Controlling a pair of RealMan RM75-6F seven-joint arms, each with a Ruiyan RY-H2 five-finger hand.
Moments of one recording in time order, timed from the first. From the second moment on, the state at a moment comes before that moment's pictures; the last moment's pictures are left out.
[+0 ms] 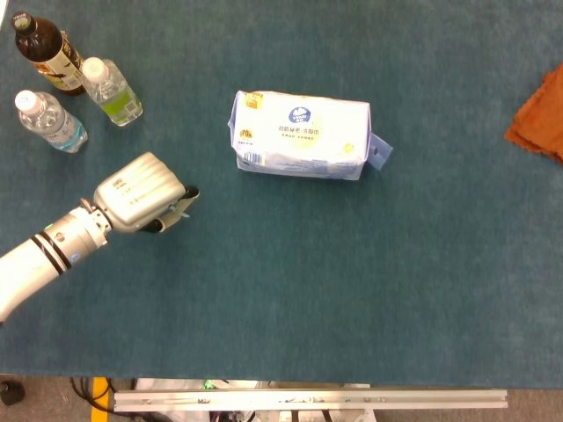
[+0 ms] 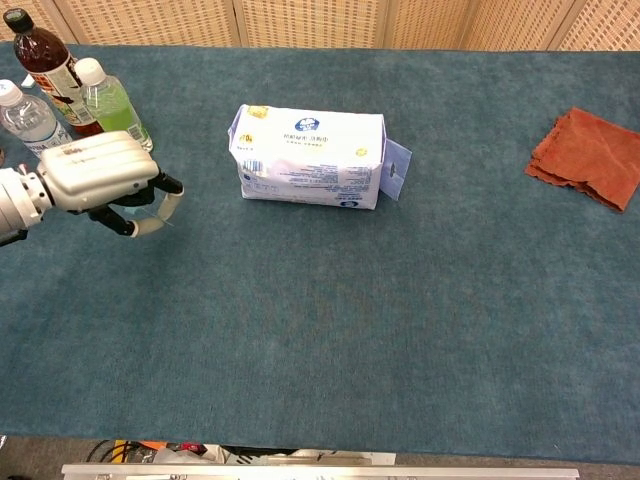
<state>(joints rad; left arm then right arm) -0.73 -1.33 0.16 -1.28 1.79 1.09 -0.13 0.10 -1.05 0.13 -1.69 -1.44 1.50 -0.17</state>
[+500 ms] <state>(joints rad) -0.89 -1.18 0.07 -1.54 1.79 0.95 -0.04 0.15 -1.04 0.14 -1.71 -1.45 1.46 -0.20</state>
